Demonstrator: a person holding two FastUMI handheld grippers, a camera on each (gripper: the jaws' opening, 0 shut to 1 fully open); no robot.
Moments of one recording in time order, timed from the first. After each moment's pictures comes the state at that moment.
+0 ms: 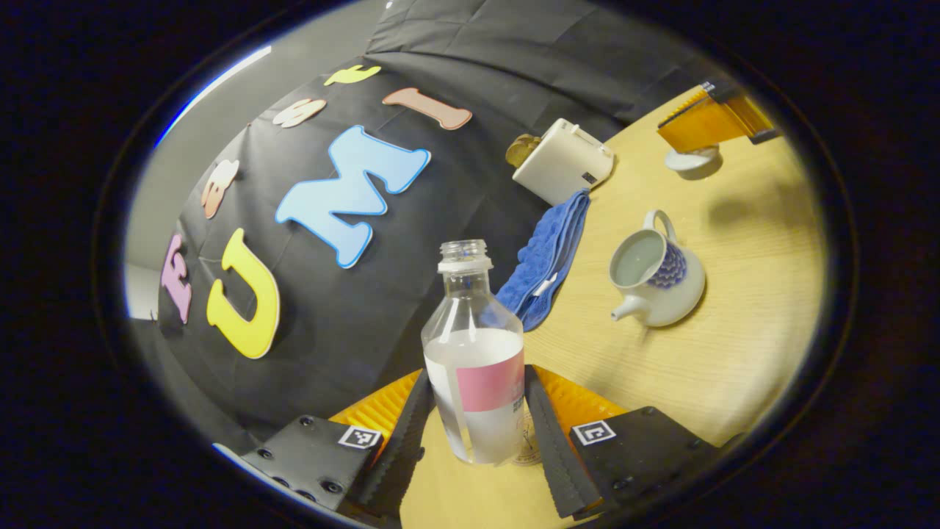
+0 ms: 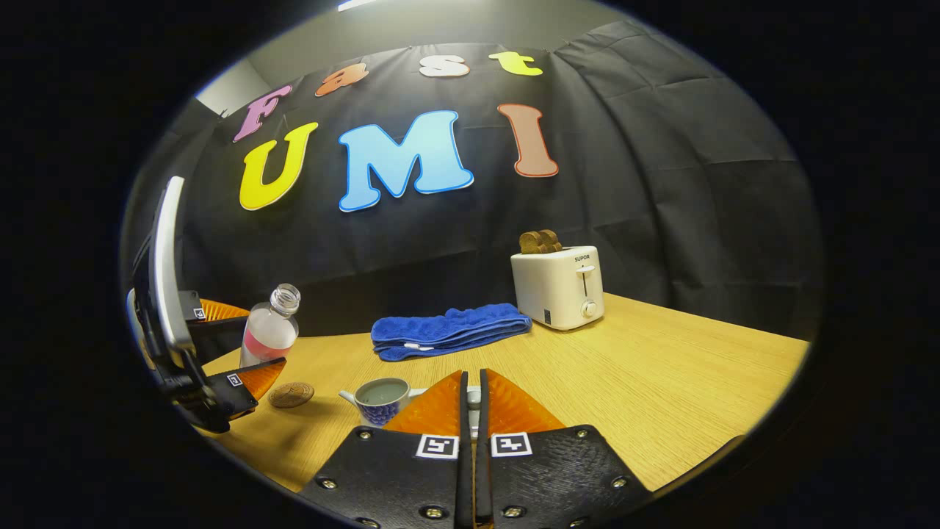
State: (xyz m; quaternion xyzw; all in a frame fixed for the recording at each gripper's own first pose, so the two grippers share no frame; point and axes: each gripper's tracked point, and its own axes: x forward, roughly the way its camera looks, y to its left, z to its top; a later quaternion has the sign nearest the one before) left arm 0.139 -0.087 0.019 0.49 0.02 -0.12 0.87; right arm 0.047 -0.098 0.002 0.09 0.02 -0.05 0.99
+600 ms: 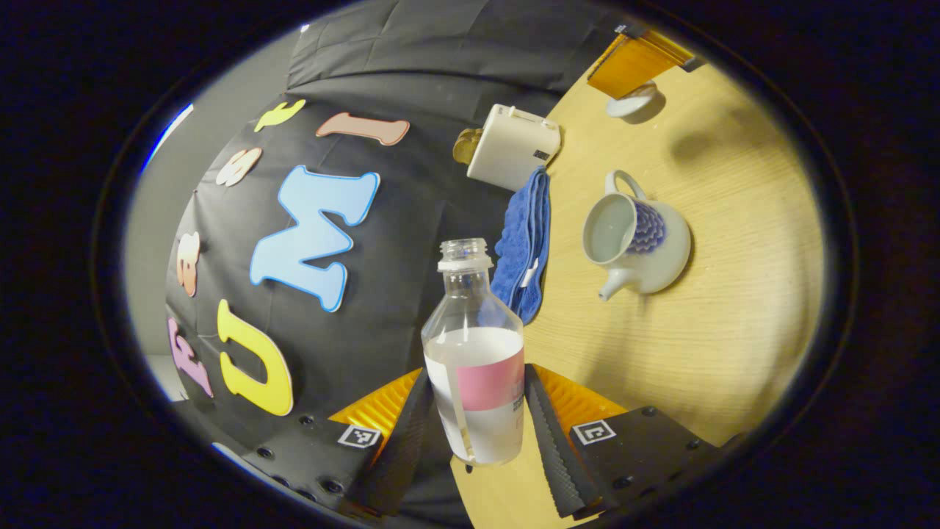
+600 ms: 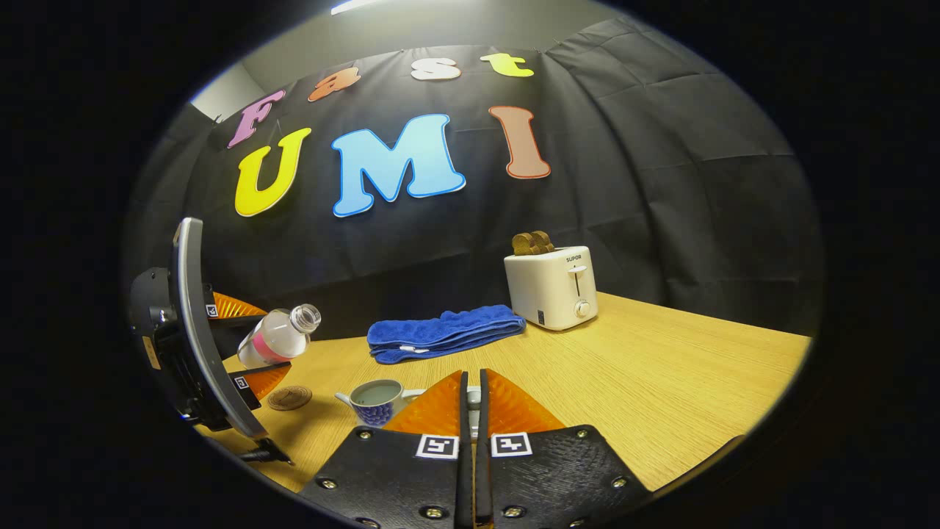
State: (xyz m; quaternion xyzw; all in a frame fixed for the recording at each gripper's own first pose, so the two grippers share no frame) left arm 0.138 -0.096 0.018 0.60 0.02 -0.14 0.78; right arm 0.043 -0.105 0.003 0.09 0.01 -0.06 0.99
